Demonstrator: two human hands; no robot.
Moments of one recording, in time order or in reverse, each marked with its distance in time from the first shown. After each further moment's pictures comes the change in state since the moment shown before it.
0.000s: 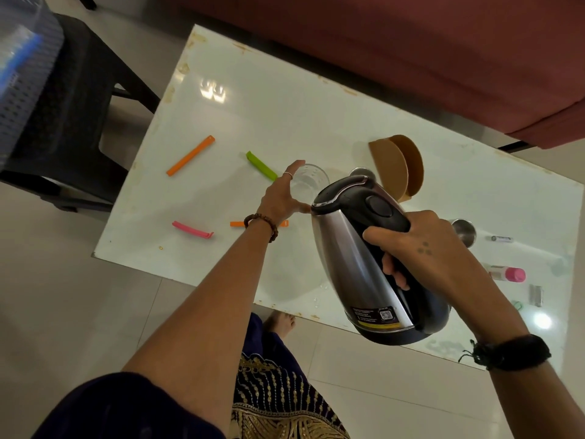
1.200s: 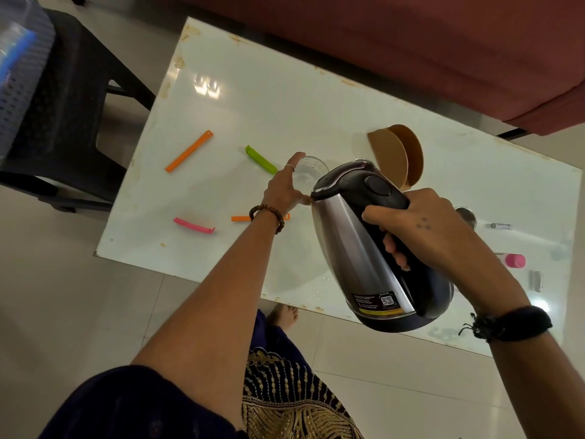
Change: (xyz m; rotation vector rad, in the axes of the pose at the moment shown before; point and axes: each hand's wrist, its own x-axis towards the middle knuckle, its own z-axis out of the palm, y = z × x) left_hand -0.005 0.012 -0.002 0.028 -0.023 -0.066; right_hand 0.003 -0.001 0.004 0.000 0.064 -0.060
